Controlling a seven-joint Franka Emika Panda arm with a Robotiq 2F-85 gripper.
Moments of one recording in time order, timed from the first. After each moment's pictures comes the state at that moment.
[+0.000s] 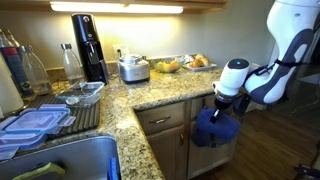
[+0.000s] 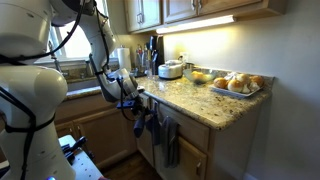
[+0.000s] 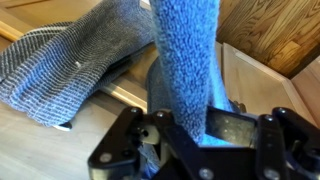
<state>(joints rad) 0.70 0.51 -0.47 -2.38 -0.80 3.08 0.83</state>
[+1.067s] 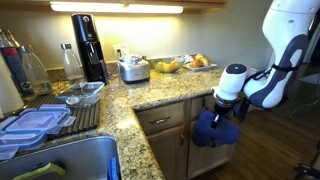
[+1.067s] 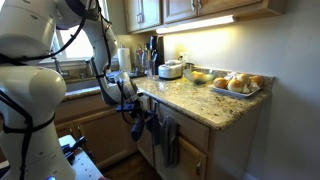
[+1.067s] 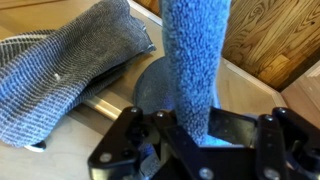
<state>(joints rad) 0.62 0.56 -0.38 -2.36 -0.78 3.08 0.78</state>
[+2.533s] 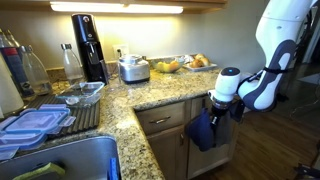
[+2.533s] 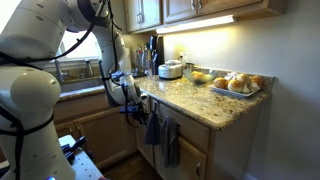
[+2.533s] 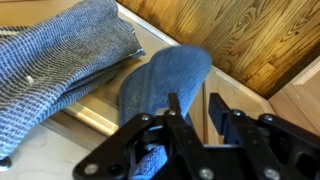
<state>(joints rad) 0.40 0.61 -0.18 -2.29 -0.76 3.04 0.66</state>
